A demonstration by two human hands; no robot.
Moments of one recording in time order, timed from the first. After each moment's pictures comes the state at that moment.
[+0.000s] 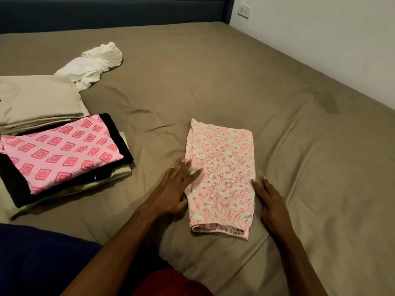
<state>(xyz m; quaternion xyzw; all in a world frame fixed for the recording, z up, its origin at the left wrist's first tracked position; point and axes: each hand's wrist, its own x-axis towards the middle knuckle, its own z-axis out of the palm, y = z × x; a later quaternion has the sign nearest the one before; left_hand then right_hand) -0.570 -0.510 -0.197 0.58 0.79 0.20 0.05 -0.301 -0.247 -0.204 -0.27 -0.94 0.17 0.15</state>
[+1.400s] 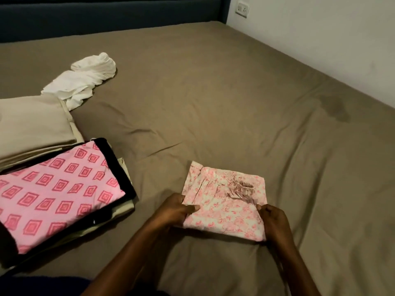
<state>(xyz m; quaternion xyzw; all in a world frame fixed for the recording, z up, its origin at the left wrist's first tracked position) -0.619 -0.482 -0.145 0.14 0.66 0.53 0.51 -0.384 -0.265 -0.186 -0.50 -0.67 0.53 0.17</state>
